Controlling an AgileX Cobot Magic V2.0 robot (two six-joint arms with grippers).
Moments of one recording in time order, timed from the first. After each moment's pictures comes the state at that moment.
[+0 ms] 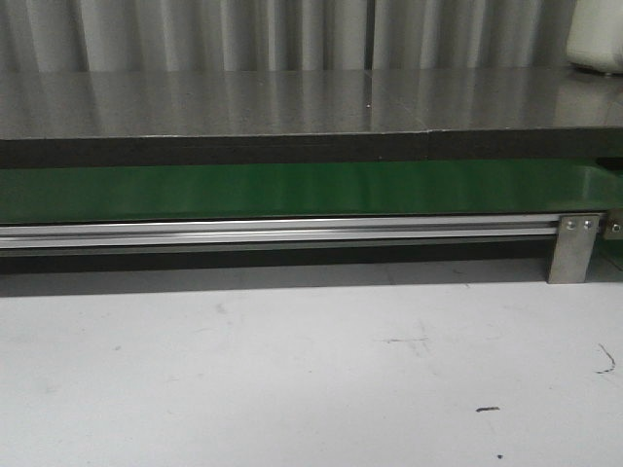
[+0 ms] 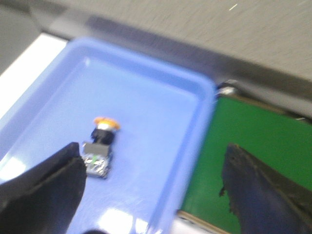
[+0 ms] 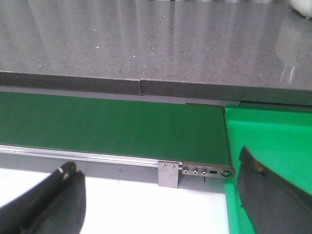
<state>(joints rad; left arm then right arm) 0.46 1.41 -1.04 -0.01 0.41 0.00 0.12 0.42 -0.54 0.08 0.42 -0.03</state>
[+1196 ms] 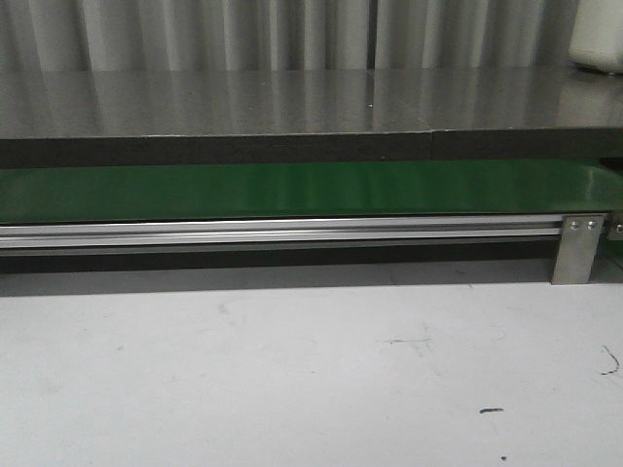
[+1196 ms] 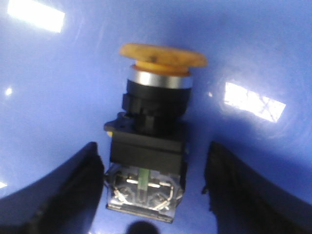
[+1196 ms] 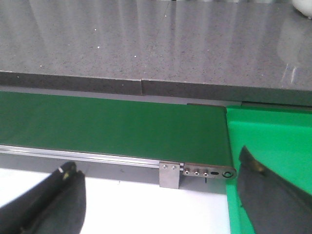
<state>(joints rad) 0.53 2.15 -1.60 0.17 0.87 0.05 0.12 0.42 -0.54 0.08 0.42 -0.03</state>
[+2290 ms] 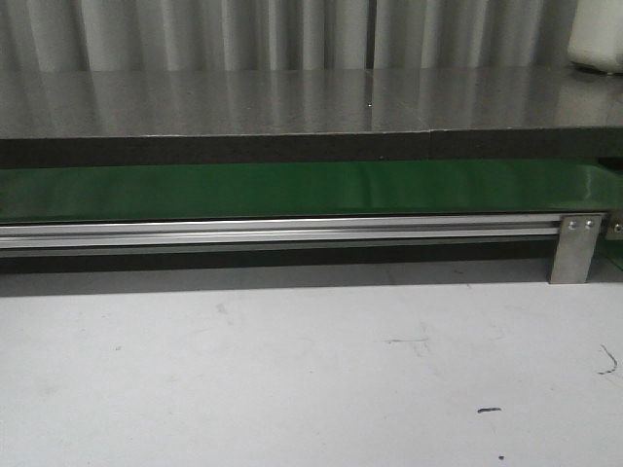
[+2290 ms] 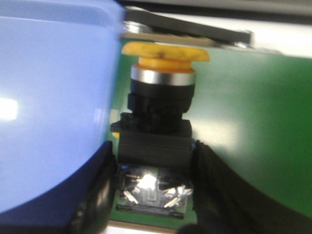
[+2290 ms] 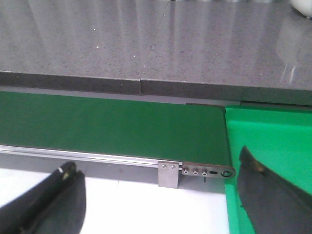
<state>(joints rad) 0.22 1.84 -1.60 0.01 1.00 0.09 0.12 0.42 -0.54 0.08 0.42 -0.03</state>
